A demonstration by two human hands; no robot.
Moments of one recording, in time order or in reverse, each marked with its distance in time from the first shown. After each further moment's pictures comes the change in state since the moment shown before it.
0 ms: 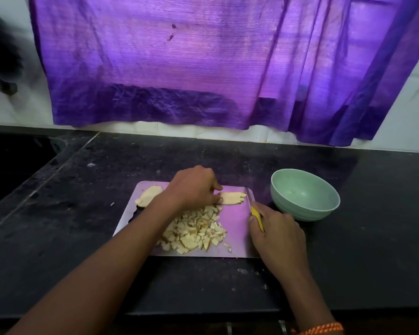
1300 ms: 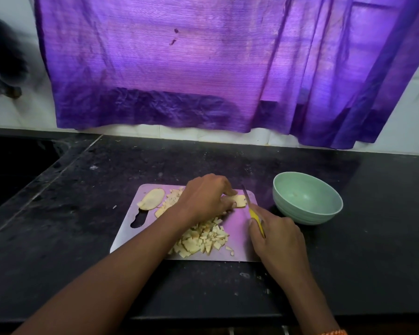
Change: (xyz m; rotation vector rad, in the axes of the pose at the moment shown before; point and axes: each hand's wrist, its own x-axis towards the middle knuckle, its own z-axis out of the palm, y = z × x) left_hand 0.005 0.007 0.034 -0.062 0.154 0.032; right_hand -0.001 -0.002 0.000 0.060 -0.018 -0.036
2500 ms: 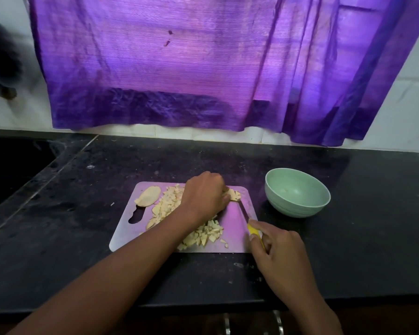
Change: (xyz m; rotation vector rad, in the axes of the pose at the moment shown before) left_hand -0.001 0.022 0.010 0.114 0.128 -0.158; right_hand -0.047 -0.004 -0.026 0.244 0.056 -0.040
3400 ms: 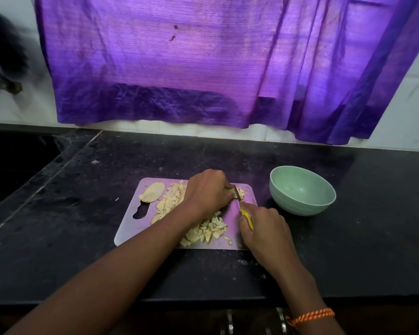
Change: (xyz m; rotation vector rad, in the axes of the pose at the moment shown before) left_hand 0.002 -0.003 0.000 -0.089 -0.046 -0.042; right_hand 0.041 0.007 0.035 -0.239 -0.093 -0.047
